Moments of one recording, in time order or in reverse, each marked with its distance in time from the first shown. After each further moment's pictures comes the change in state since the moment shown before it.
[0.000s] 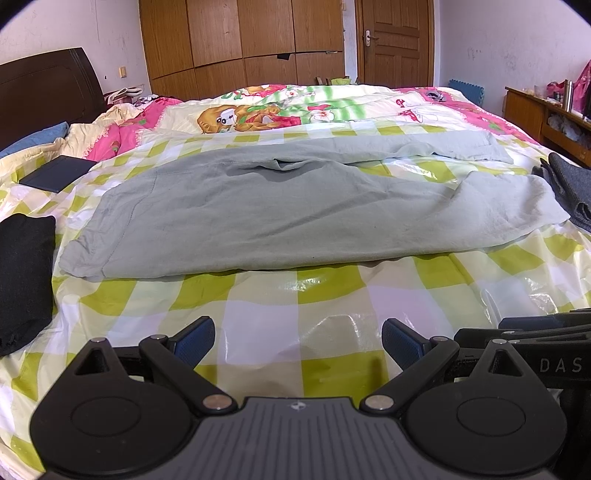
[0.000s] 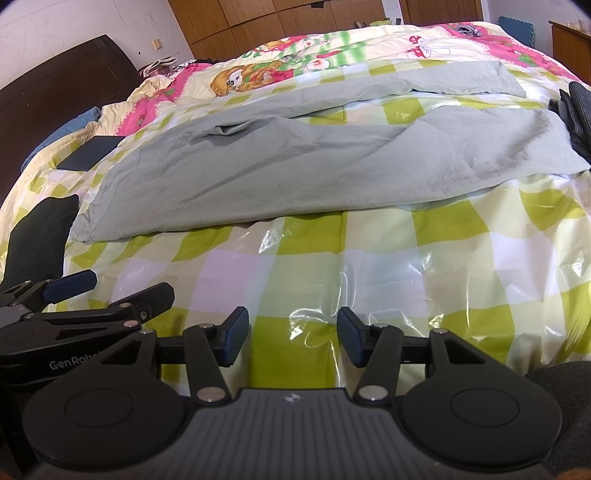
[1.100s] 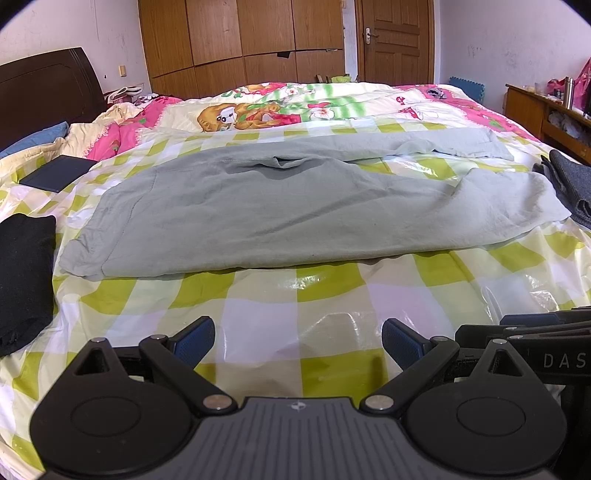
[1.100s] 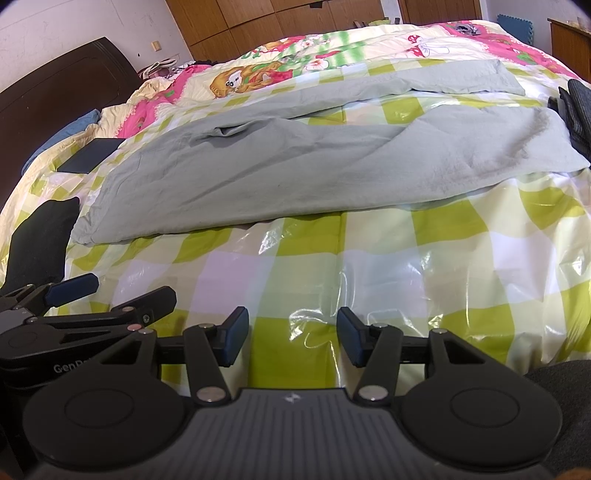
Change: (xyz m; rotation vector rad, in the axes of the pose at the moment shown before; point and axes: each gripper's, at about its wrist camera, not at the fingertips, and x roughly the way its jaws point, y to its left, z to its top) left arm 0.002 -0.001 -0.002 0.002 0.005 0.001; right arm 0.000 0.000 0.001 0.005 -0.001 0.005
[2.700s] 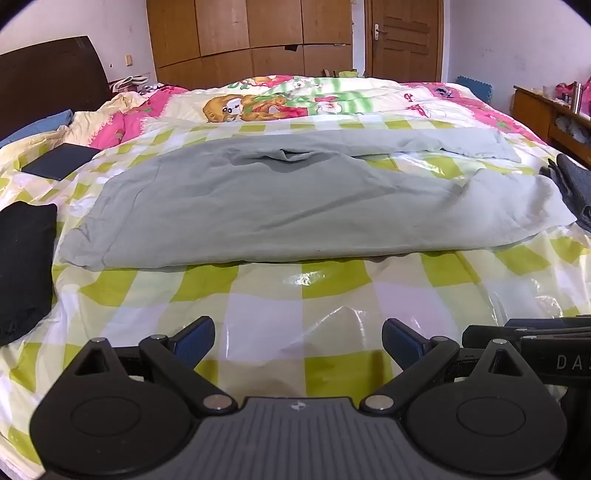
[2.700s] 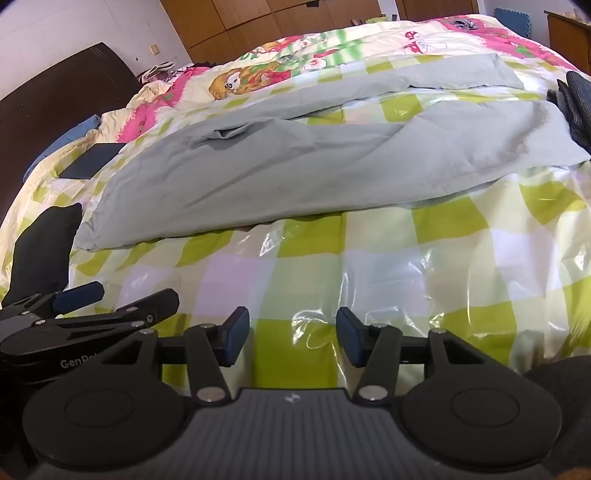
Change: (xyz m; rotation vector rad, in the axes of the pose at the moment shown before) left arm 0.006 0.005 0.000 -0.038 0.024 -0.003; right arm -0.001 -0.002 0.000 0.015 -0.003 0.017
